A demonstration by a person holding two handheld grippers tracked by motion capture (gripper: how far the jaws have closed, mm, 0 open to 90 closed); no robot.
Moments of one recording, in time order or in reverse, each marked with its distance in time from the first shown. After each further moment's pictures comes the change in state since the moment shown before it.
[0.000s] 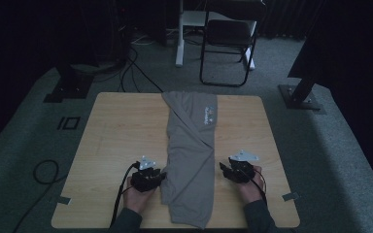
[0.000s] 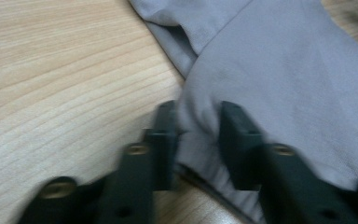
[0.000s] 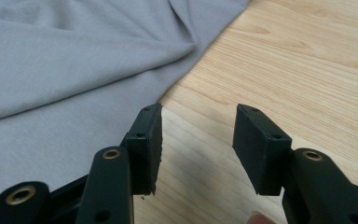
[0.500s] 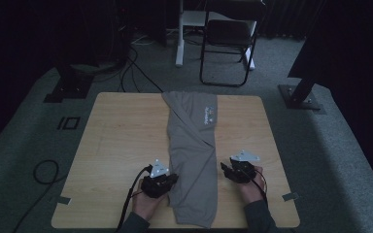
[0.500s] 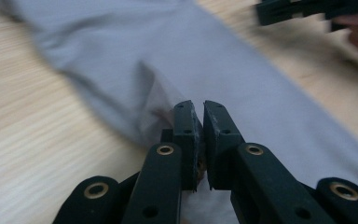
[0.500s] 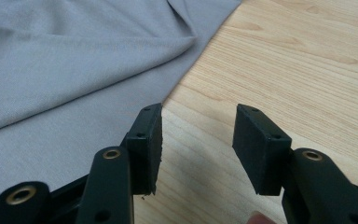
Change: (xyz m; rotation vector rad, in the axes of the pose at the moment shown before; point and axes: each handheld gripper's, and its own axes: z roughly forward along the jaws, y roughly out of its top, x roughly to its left) left arm -0.059 0.013 -0.014 -0.062 -0.143 0.140; right arm -0.001 -0.001 -0.002 0.000 -0.012 -0.004
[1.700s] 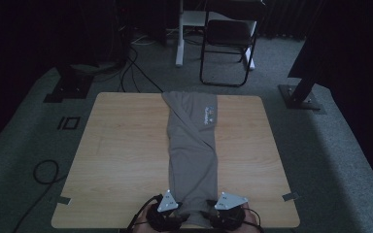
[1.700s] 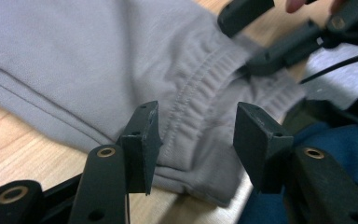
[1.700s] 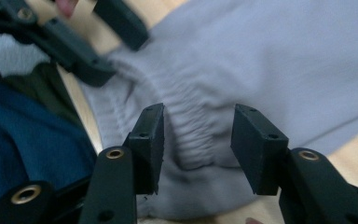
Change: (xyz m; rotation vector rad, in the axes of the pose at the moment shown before) left arm -0.053 -0.052 -0.007 0.123 -0.096 0.136; right arm 0.103 -0.055 -0.061 0.043 0.405 -0.275
